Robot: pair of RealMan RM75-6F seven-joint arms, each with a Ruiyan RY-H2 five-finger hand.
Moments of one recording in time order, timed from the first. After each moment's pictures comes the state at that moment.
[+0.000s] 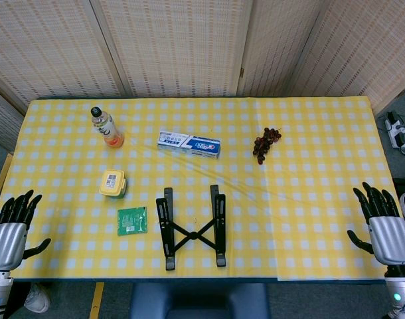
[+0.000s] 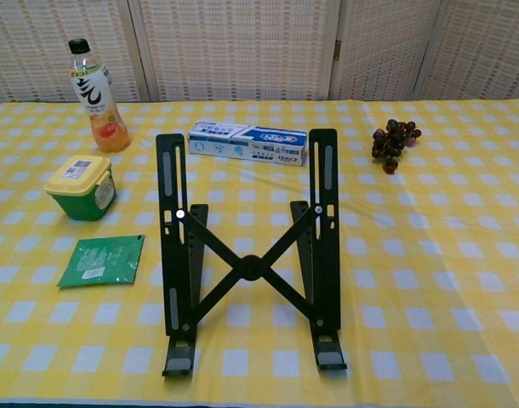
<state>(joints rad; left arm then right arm) -0.11 -1.17 -0.06 -1.59 1.49 1.48 0.12 0.07 -1.13 0.05 -1.61 -1.50 1.49 -0.09</state>
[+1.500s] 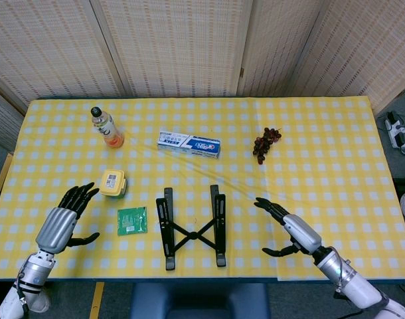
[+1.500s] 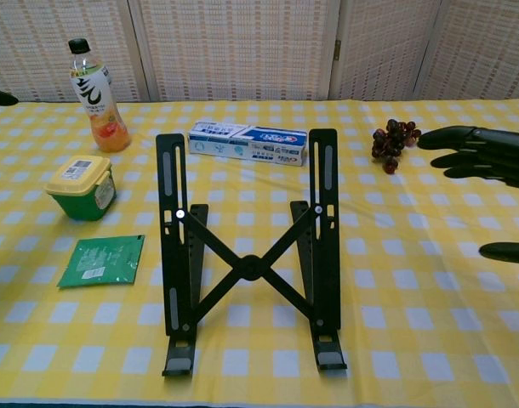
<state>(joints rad) -0.30 -1.23 -0.05 -1.62 1.61 1.32 -0.10 0.44 -1.22 -0.04 -1.61 -1.78 1.12 0.79</state>
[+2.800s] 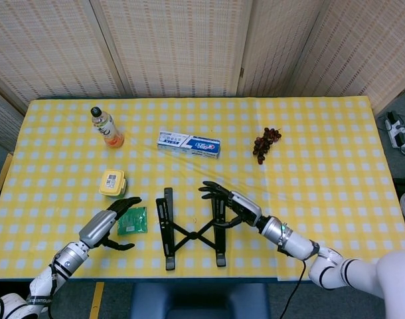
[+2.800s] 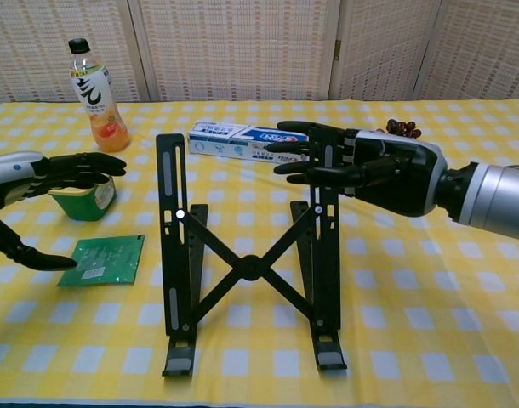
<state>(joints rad) -0.51 -1.28 0.01 -1.59 1.59 1.03 -0.49 0.80 -1.58 -0.03 -1.19 -1.76 1.05 1.74</state>
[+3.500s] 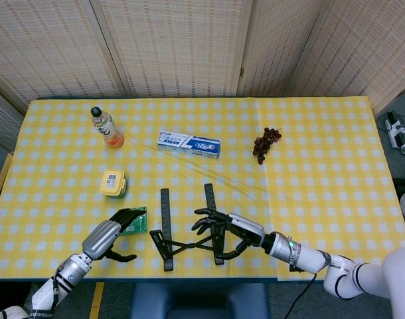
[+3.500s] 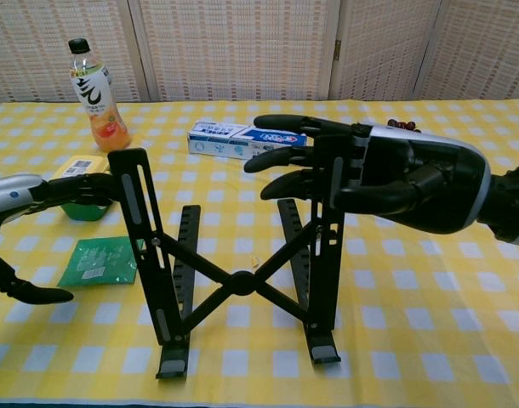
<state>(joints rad) -0.48 -1.32 0.07 -1.63 1.63 1.10 -0.32 0.81 -1.49 -0.19 -1.31 -1.90 1.31 1.70</state>
